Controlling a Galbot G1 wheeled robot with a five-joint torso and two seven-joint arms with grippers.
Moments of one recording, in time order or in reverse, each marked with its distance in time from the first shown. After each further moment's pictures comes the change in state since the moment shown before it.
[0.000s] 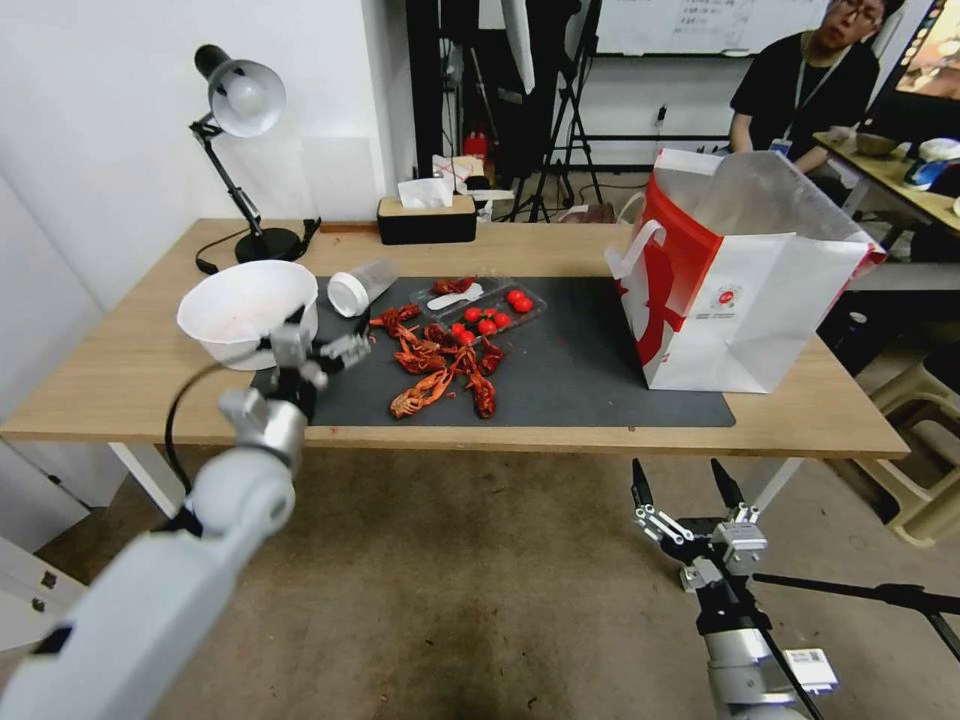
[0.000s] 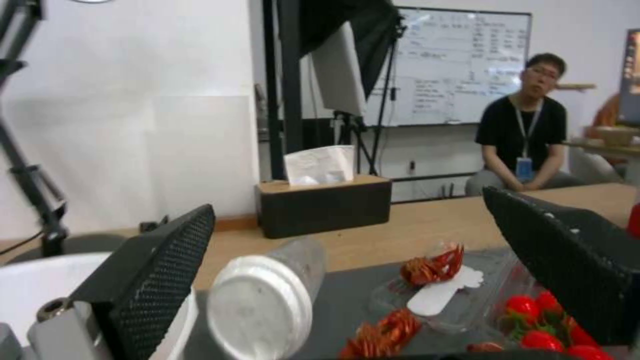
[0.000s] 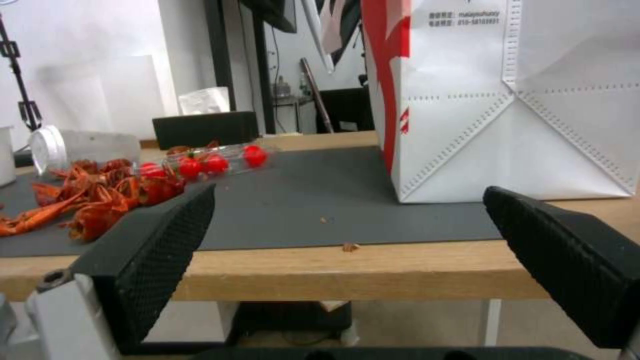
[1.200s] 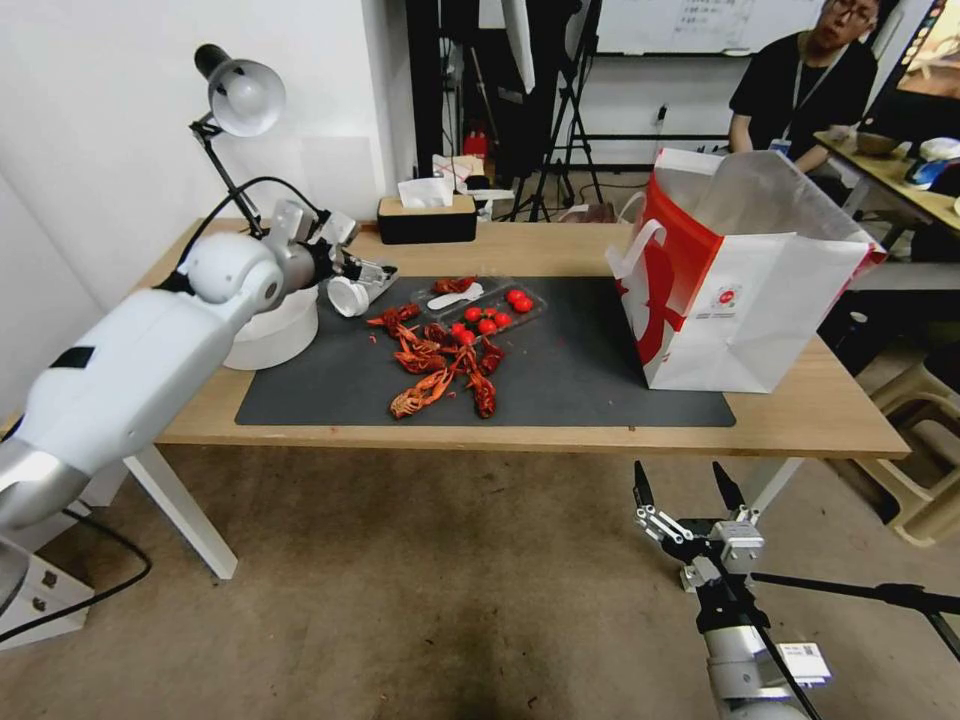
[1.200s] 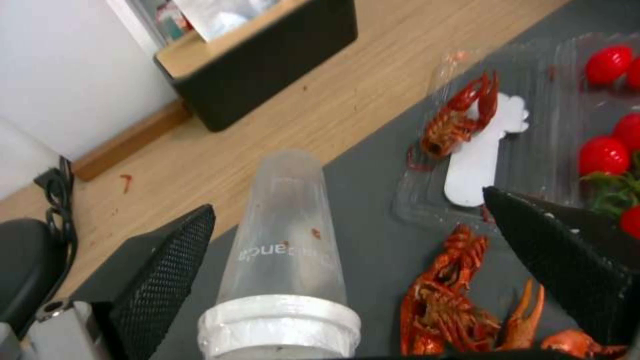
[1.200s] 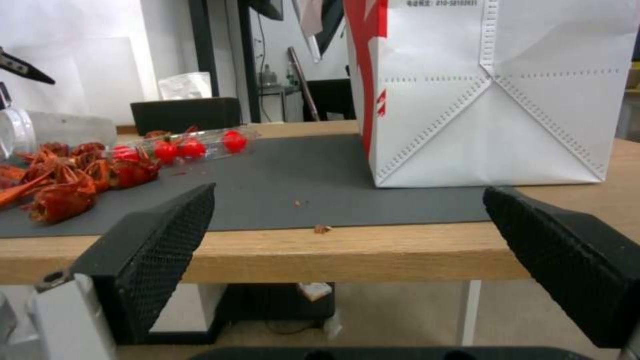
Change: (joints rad) left arm -0.826 -0.006 0.460 0.468 0.012 0.791 0.377; right arm 0.003 0.008 0.021 -0.021 -0.008 -0.016 0.009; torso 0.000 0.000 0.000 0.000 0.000
